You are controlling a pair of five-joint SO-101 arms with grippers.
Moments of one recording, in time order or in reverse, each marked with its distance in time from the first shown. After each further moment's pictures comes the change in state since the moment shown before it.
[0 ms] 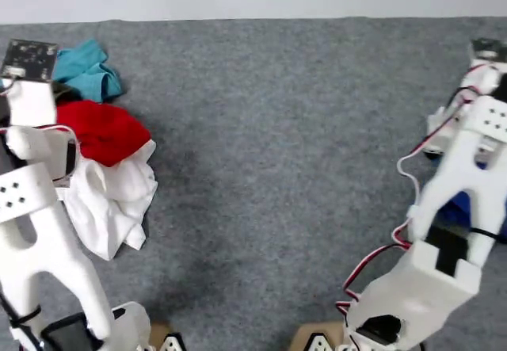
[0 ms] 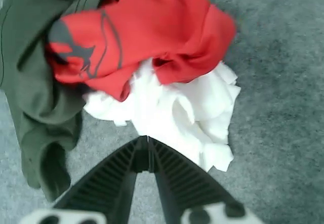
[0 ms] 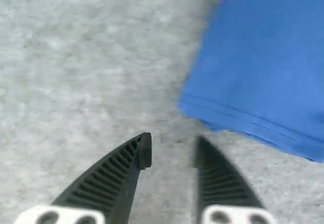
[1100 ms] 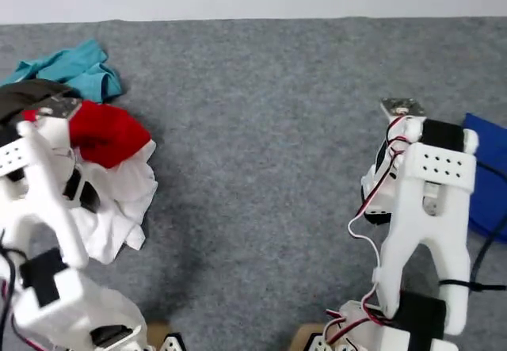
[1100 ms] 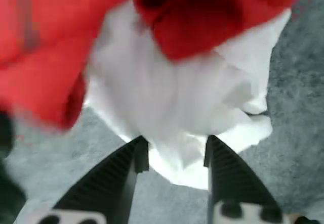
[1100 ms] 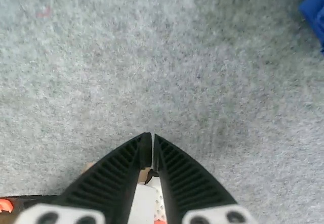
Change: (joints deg) left arm -8.0 29.0 11.0 -10.9 -13.2; right arm -10.9 -28.3 43.0 0.1 -0.4
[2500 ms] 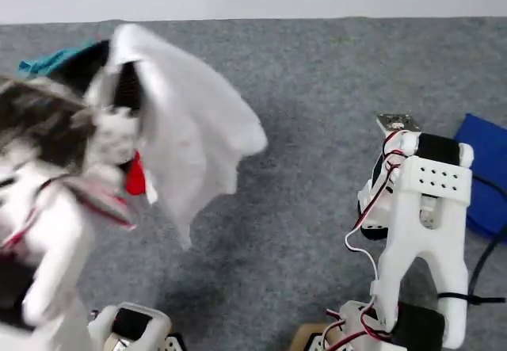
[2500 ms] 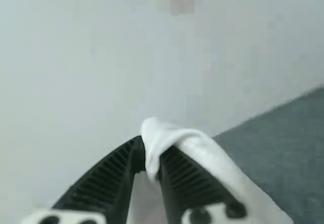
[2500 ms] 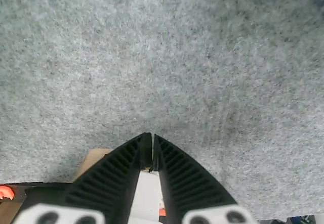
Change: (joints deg) left arm 46.6 -47.6 -22.3 -13.0 18.8; right arm 0.0 -4.1 7.7 0.0 -0.2
